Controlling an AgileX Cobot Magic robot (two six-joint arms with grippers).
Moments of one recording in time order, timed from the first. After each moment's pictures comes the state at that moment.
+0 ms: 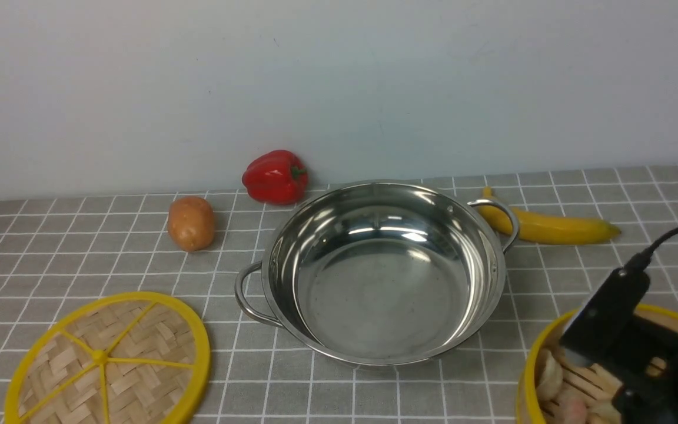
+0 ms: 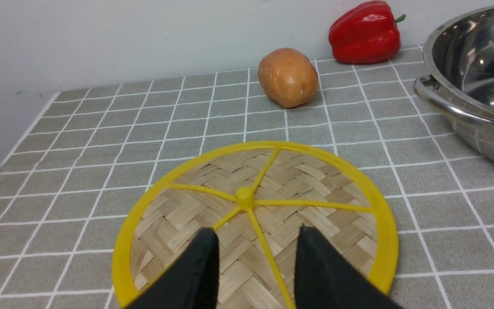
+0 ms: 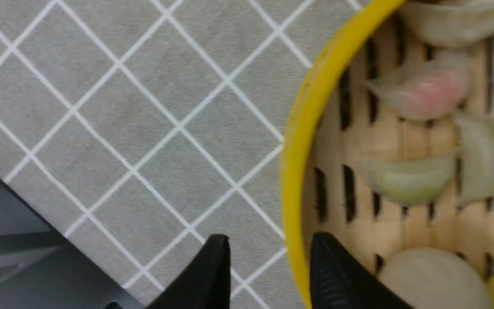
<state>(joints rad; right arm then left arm) 0.67 1.24 -0.77 0.08 1.10 -0.04 0.06 0.00 0.01 -0.10 0.37 0.21</state>
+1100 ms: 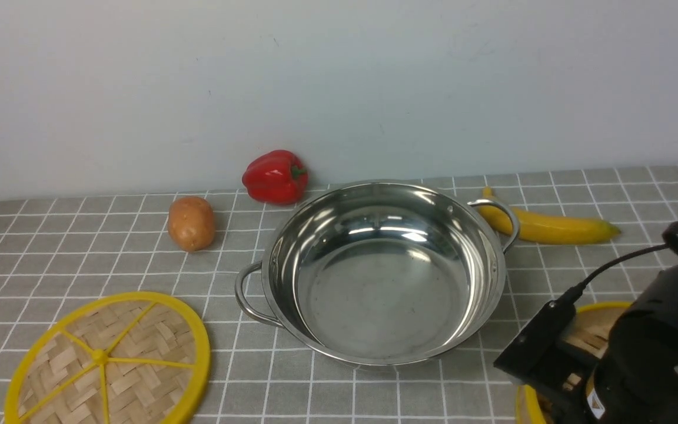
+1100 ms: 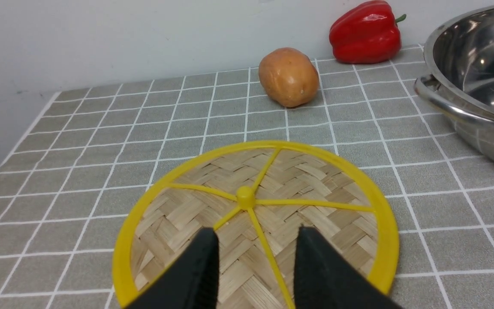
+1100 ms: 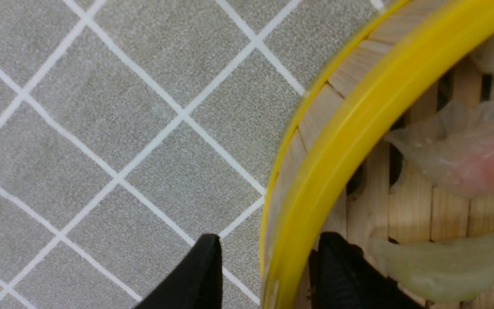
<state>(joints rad) 0.69 1.52 -0.77 0.02 0.95 0.02 0.06 0.00 0.01 -0.10 0.37 0.21</state>
